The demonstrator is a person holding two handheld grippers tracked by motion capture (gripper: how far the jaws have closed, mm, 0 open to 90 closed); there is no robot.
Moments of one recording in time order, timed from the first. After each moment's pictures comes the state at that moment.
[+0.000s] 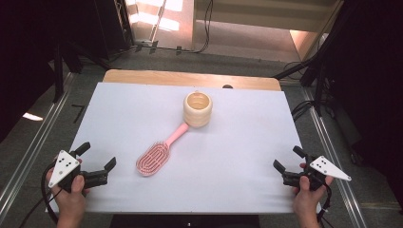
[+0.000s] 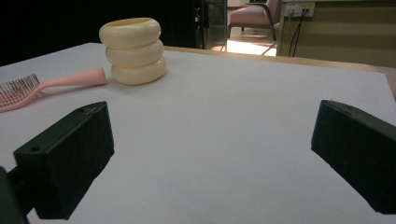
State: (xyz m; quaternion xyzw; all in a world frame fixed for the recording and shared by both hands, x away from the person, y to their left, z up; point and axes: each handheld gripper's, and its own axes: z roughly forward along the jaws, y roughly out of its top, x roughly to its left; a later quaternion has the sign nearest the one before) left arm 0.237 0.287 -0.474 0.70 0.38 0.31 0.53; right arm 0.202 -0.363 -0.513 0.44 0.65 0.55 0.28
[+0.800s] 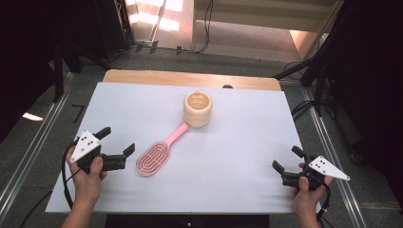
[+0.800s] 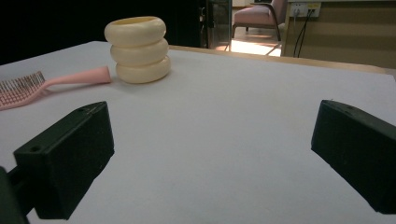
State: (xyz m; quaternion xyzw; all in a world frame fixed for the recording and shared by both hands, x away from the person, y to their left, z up) left arm 0.274 0.240 -0.443 0.72 0.36 0.26 0.53; right arm 0.203 -0.361 -0.514 0.43 0.65 0.55 0.28
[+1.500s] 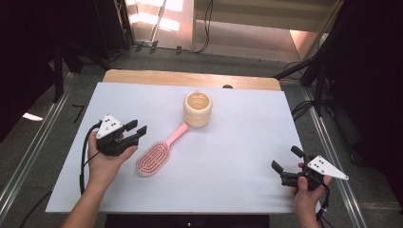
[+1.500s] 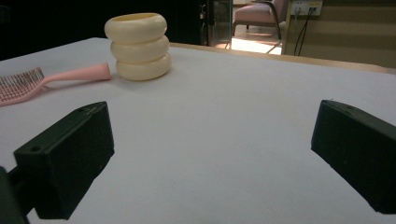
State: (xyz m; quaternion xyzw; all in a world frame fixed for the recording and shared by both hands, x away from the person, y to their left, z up) left arm 0.315 0.197 -0.435 0.76 0.39 0.22 0.47; right arm 0.204 -0.360 -0.514 0.43 0.66 0.55 0.28
